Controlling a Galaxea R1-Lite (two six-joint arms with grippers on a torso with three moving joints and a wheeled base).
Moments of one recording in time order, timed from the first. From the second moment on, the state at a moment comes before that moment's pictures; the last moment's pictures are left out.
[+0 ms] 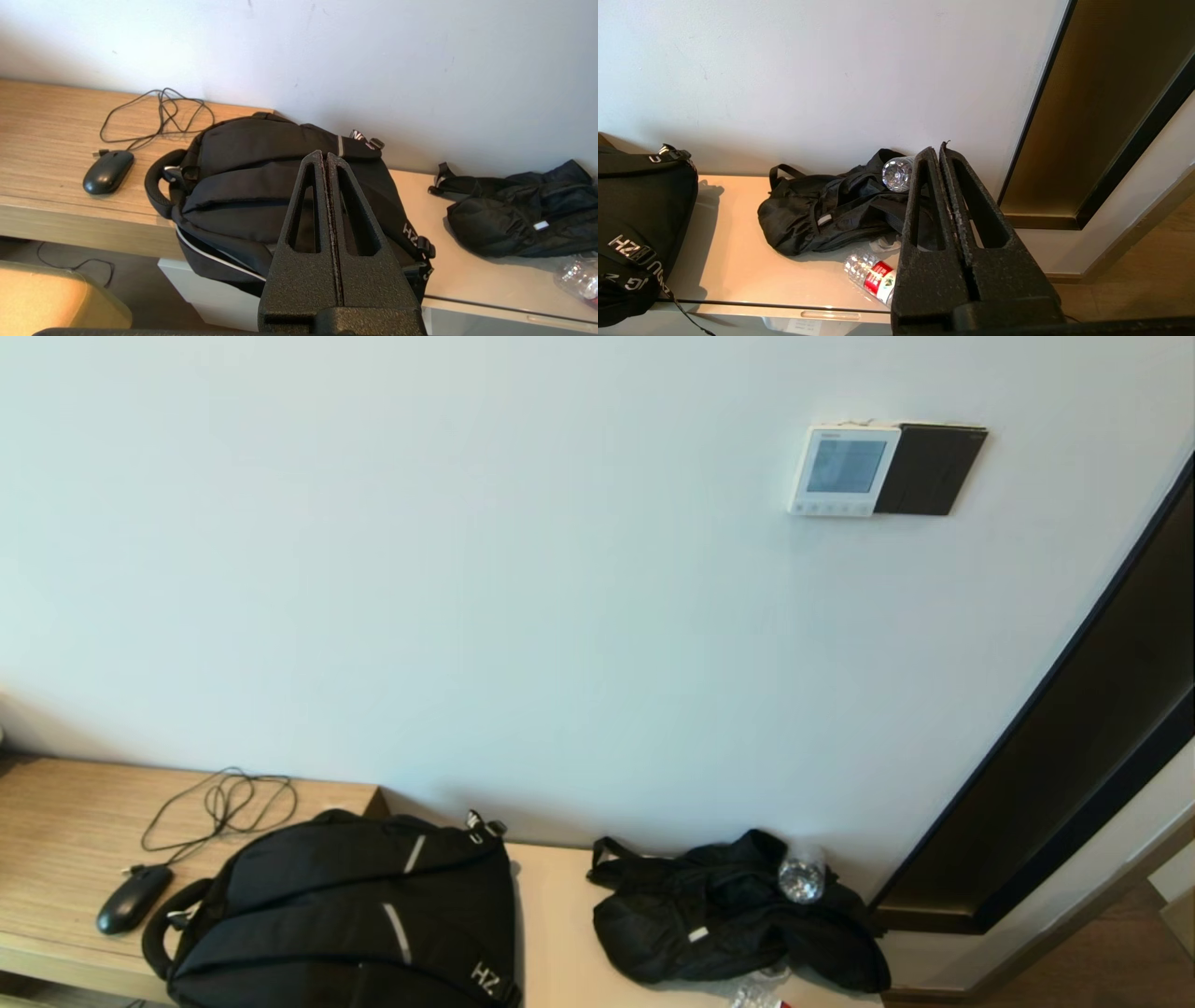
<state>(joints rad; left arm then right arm) 0.01 0.00 -0.04 0.09 0.01 -0.03 0.01 0.00 0.00 0.00 0.01 -0.05</state>
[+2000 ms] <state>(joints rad) 0.01 0.00 -0.04 0.09 0.01 -0.03 0.01 0.18 -0.23 0.02 0.02 -0.06</state>
